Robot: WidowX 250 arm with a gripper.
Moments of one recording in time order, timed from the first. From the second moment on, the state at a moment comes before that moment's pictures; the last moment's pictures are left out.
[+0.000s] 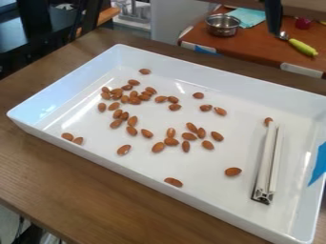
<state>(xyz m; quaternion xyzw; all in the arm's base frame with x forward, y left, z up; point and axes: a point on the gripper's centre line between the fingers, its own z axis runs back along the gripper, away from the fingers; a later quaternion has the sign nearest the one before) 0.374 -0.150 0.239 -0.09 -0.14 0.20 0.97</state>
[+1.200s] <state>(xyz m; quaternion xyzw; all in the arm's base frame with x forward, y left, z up) 0.359 -0.140 0.152 -0.07 -0.10 0.16 0.98</state>
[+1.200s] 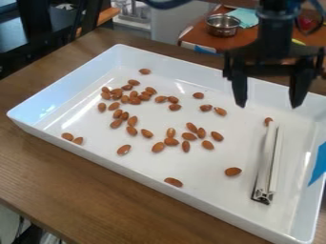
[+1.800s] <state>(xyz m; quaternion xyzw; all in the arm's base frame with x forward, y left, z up) 0.350 -0.152 0.125 -0.07 -0.11 0.14 0.98</state>
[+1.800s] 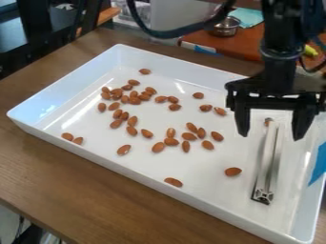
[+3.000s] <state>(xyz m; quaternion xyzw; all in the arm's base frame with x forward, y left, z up) 0.348 -0.165 0.087 -0.08 -0.11 0.14 0.98</state>
